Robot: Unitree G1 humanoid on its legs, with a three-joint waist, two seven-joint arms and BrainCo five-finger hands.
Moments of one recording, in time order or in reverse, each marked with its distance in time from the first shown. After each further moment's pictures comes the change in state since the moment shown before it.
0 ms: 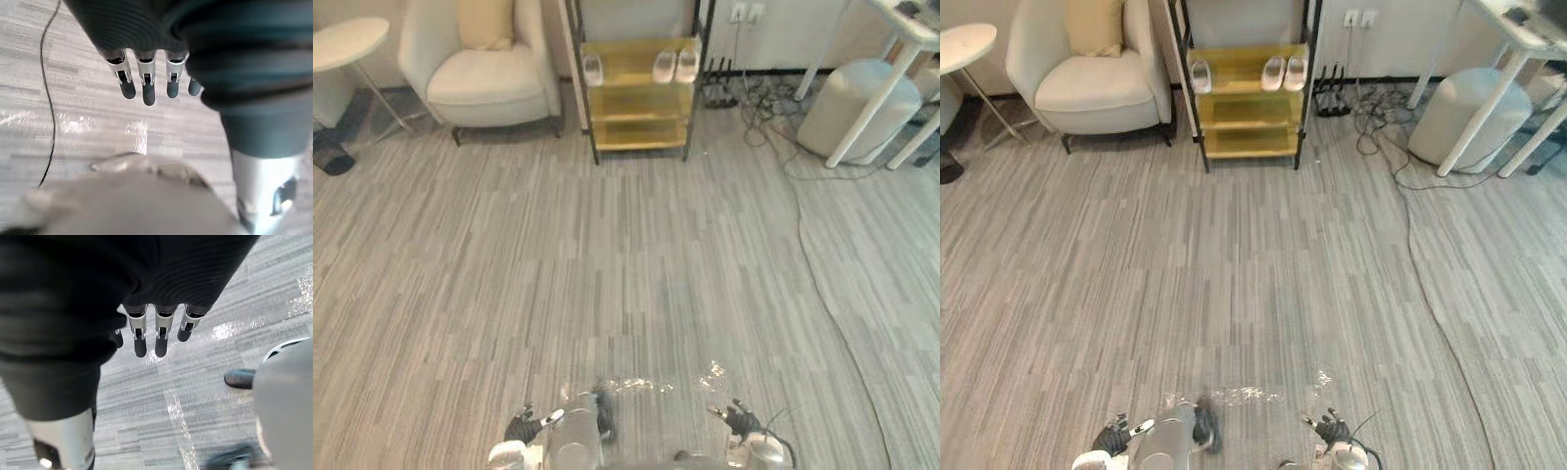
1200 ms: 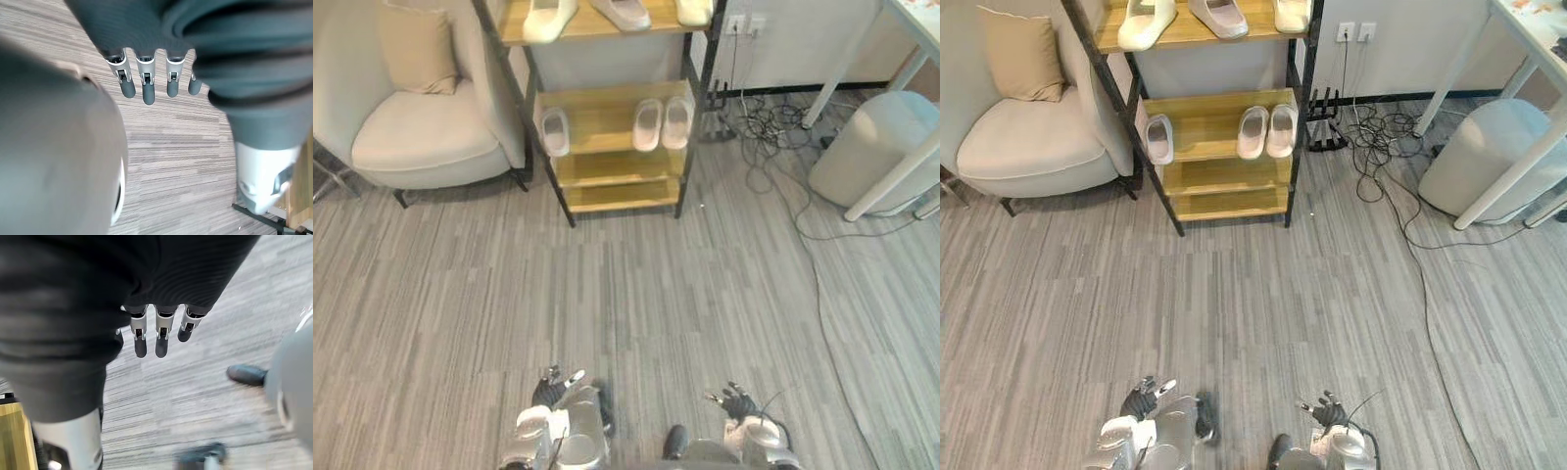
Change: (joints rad) left arm -0.079 -0.073 0.000 -0.042 -0.001 -0.017 -0.009; right arm -0.016 0.017 0.025 -0.004 0.000 0.000 0.004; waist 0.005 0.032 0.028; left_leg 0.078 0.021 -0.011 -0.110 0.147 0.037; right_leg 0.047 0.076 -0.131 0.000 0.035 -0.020
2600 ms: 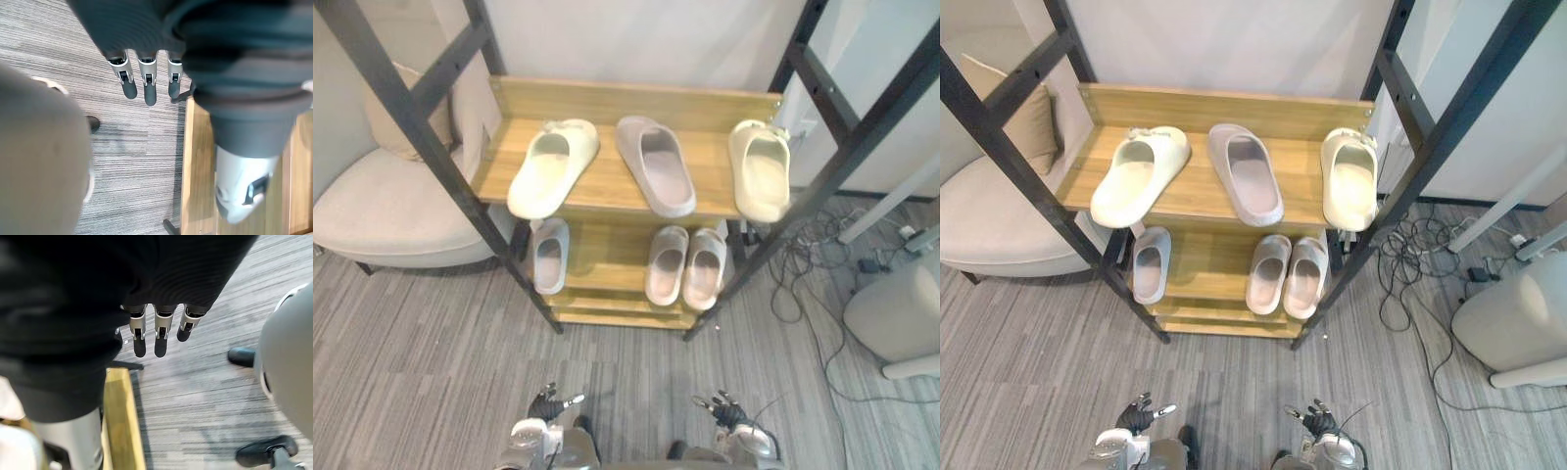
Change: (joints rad) left arm 0.002 0.051 -0.099 0.069 0.024 0.028 -0.004; right arm 0.035 0.038 -0.039 -0.007 0.019 -0.004 0.015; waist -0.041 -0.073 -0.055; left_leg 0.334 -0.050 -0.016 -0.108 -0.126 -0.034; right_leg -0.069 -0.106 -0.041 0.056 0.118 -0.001
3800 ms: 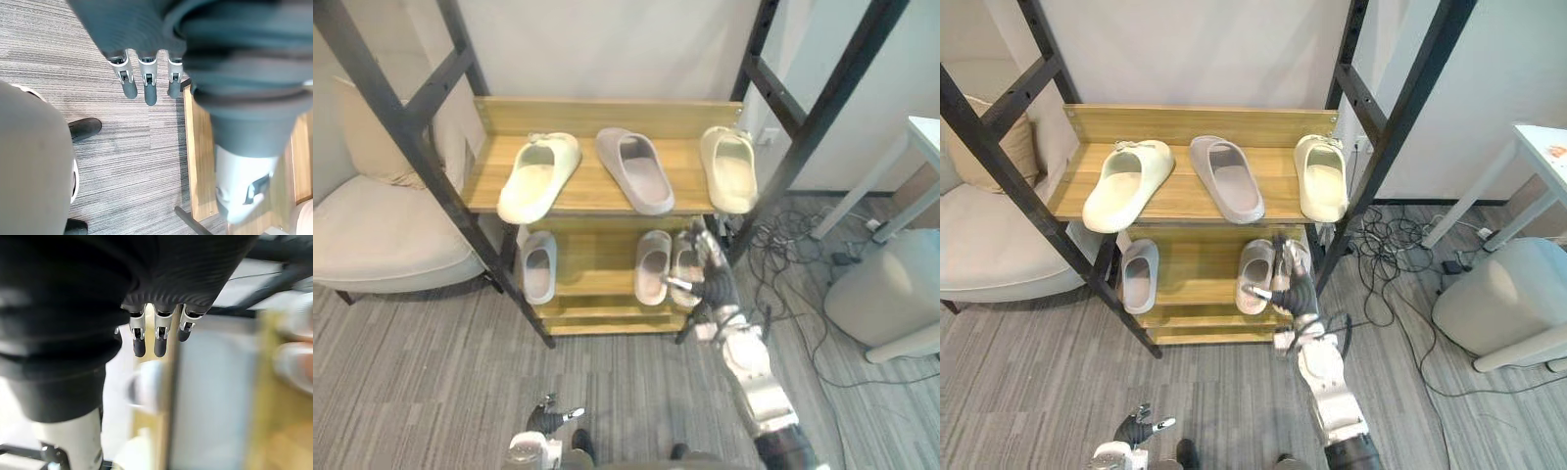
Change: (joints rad) left arm 0.042 0.012 -0.022 -0.009 0.021 -0.039 0.005; right arm -0.126 -0.097 0.251 -1.076 -0.220 -0.119 -0.098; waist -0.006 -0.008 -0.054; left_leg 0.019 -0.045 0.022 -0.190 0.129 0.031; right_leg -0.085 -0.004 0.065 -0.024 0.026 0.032
